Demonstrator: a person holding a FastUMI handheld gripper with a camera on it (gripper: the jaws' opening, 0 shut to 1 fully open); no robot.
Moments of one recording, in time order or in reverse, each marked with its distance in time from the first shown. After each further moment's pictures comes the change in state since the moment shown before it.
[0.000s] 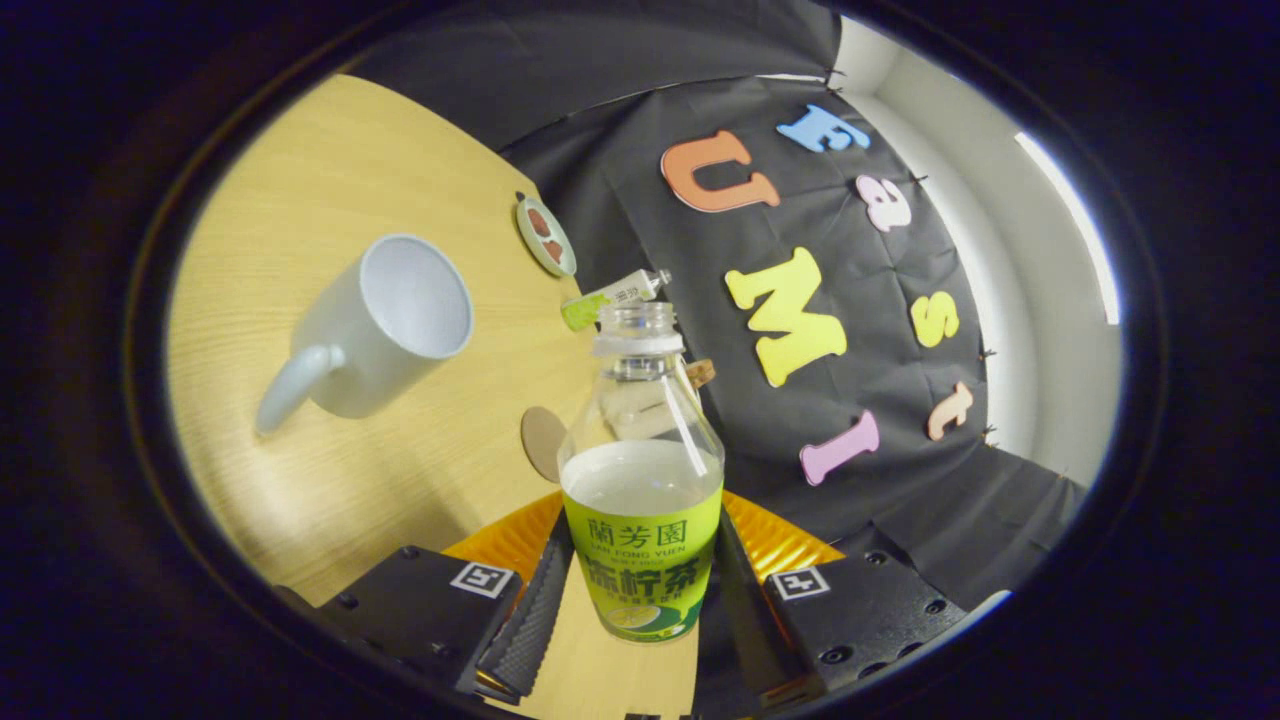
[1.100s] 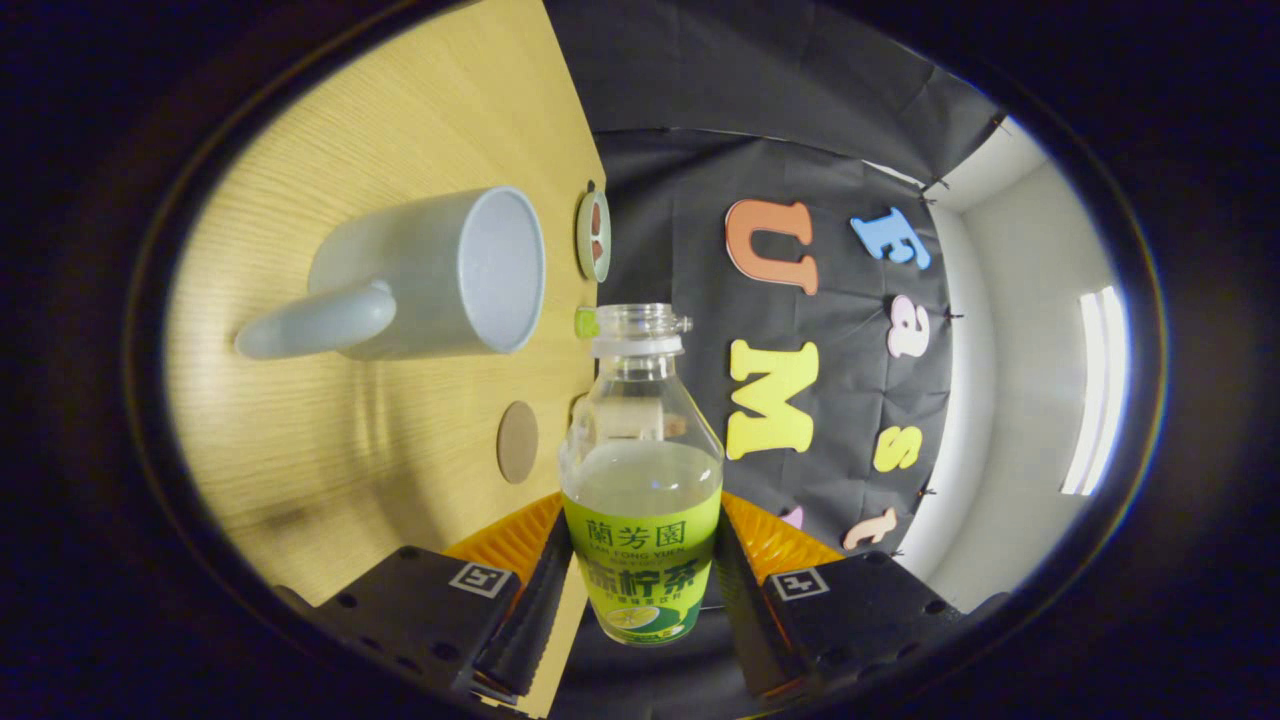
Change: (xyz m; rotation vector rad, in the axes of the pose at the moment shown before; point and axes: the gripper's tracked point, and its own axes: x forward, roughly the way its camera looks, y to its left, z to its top) arm -0.004 -0.006 0.031 -0.365 -0.088 -0.138
